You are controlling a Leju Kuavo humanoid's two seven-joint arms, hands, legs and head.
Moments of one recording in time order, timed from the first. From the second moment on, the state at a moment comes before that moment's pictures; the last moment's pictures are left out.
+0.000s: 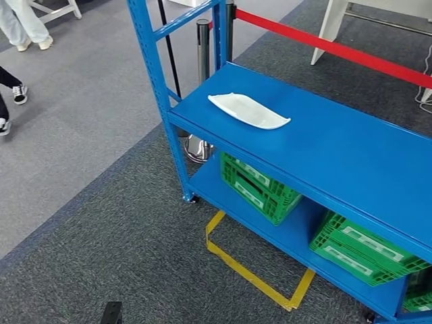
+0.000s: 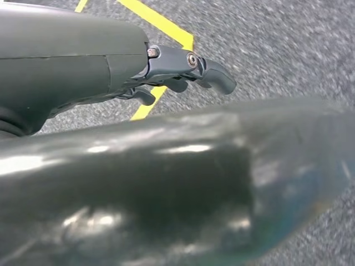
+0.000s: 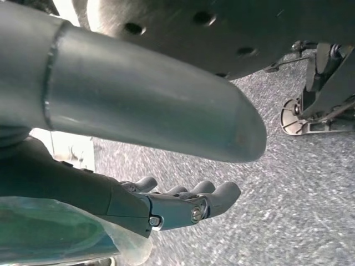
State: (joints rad) left arm -0.08 -0.18 0.66 -0.22 -0.50 0.26 -0.18; right arm -0.04 0.16 -0.47 -0.19 0.66 -0.07 0.24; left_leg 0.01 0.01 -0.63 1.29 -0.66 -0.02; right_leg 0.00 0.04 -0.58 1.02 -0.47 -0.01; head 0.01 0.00
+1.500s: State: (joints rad) left arm -0.08 -0.17 0.66 -0.22 -0.51 0.27 -0.15; right arm -0.03 0.16 -0.46 -0.19 0.74 -0.08 0.24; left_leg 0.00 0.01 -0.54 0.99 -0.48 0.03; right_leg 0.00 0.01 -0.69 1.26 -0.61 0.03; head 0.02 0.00
